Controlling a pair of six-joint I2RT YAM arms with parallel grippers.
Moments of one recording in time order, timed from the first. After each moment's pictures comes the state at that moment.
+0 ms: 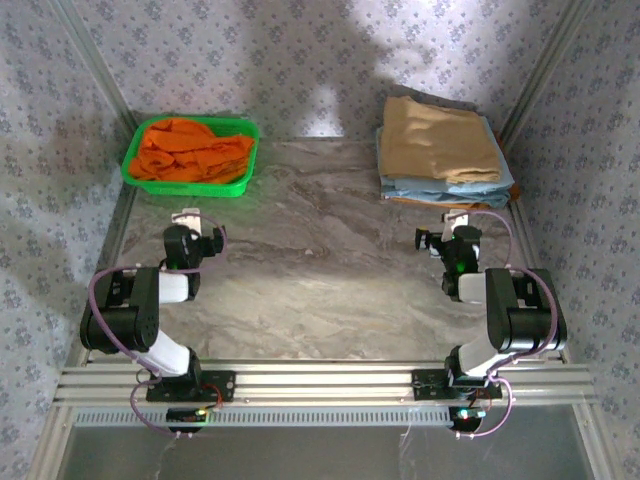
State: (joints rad) left arm 0.01 1.54 0.41 0.72 -0.06 -0.02; right arm -0.03 1.52 0.39 0.70 0.01 -0.02
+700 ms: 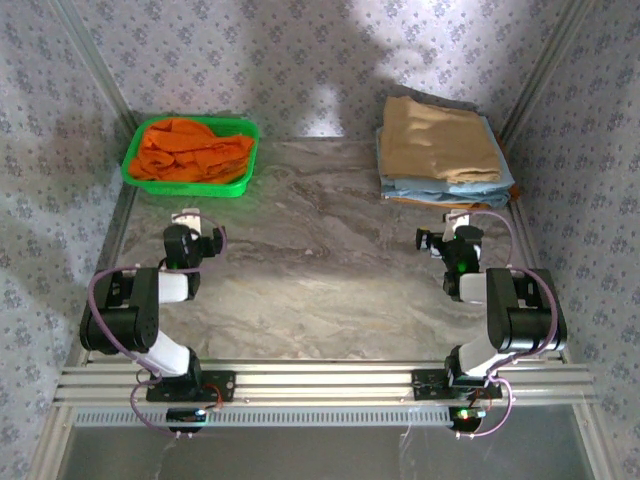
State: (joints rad) left arm 0.01 1.52 0.42 0.64 -0.07 -0.03; right arm -0.03 1.52 0.39 0.69 0.01 -0.02
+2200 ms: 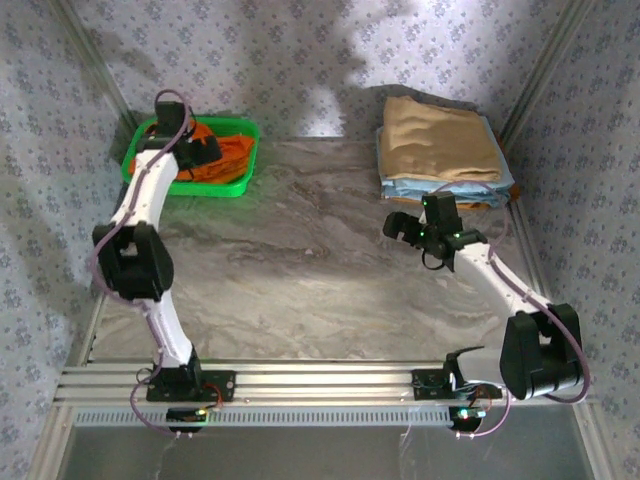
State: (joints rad) left arm -0.02 1.97 1.87 -0.79 -0.11 -0.32; right arm 0.24 1.30 0.85 -0.38 -0.08 0.52
